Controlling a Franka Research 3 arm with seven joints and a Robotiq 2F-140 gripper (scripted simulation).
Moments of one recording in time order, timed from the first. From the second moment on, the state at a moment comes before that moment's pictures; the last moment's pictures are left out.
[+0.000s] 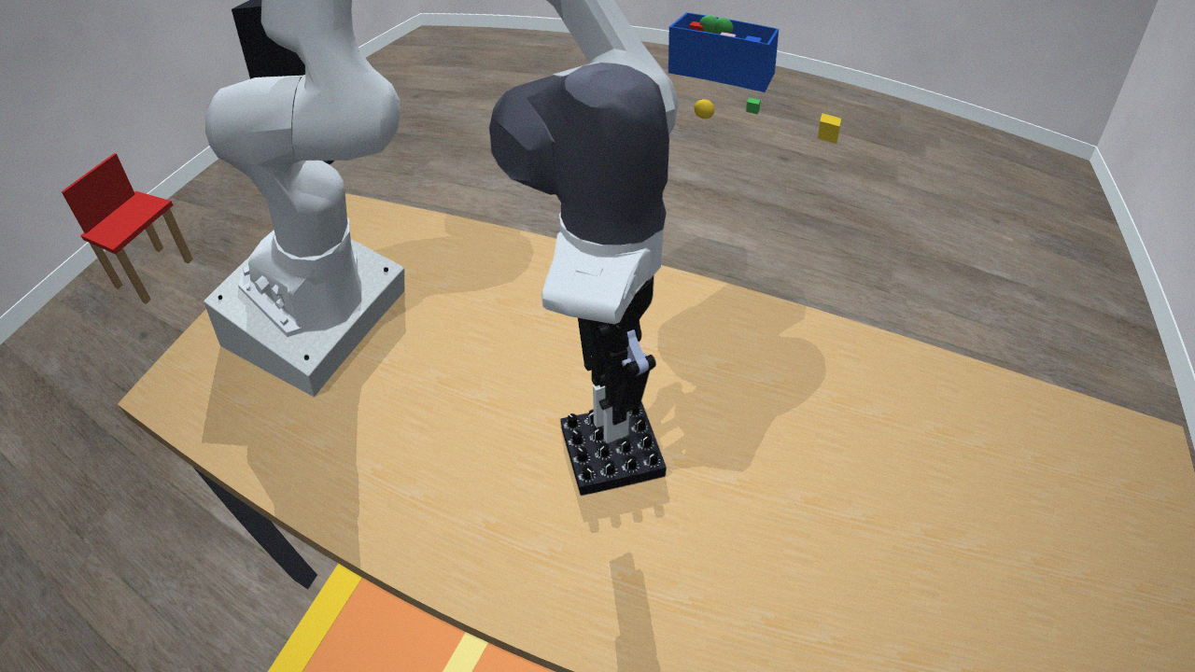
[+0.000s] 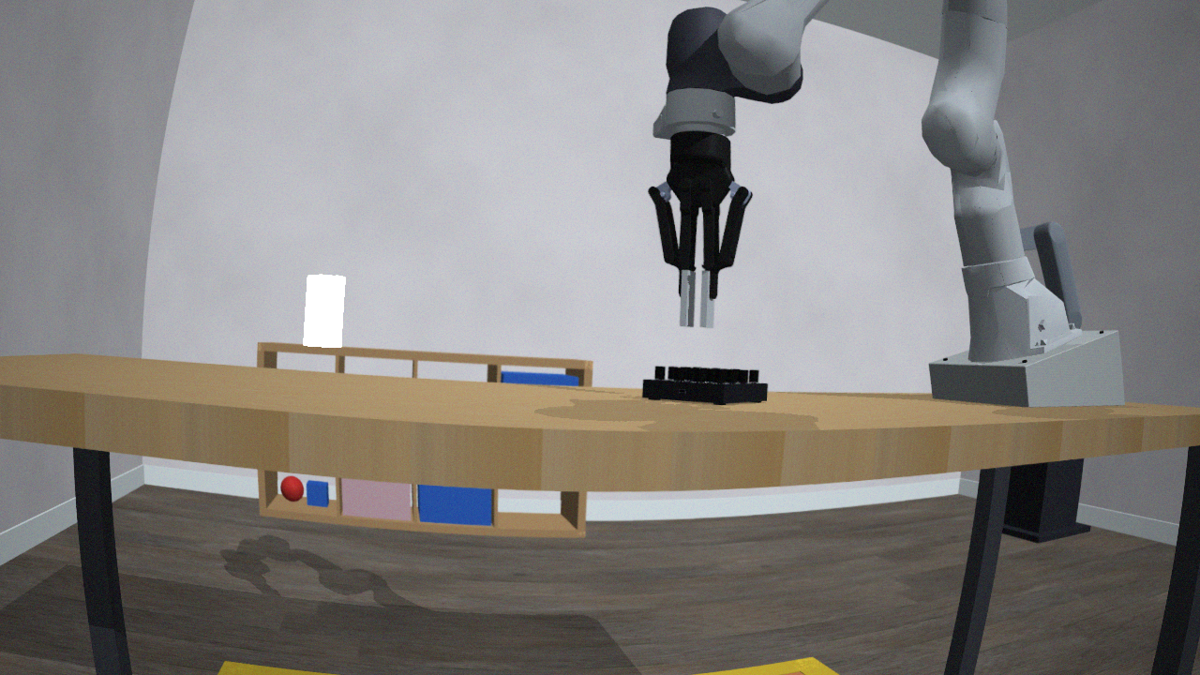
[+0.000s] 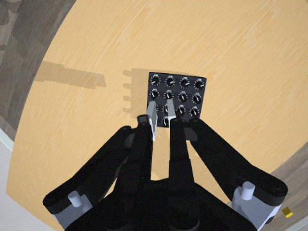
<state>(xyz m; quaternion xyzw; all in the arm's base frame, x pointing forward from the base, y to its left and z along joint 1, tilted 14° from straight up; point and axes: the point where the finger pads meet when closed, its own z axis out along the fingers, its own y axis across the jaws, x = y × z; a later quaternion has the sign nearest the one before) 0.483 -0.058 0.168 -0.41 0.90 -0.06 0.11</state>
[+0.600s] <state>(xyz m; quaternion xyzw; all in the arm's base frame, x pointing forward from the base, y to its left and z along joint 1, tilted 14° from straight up) 0.480 -0.067 0.169 -0.53 0.84 -0.08 0.10</state>
